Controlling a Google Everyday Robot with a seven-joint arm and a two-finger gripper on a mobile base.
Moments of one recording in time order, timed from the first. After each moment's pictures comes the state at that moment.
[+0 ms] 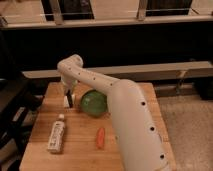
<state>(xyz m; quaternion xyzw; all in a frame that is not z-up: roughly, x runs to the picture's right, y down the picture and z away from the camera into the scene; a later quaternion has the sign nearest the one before) -0.223 0.014 0.917 -0.06 -0.31 -0.75 0.58</state>
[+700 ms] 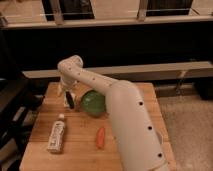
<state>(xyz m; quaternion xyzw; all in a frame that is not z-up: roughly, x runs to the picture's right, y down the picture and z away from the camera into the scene) -0.231 0.016 0.921 -0.04 -0.33 -0.75 0.57</state>
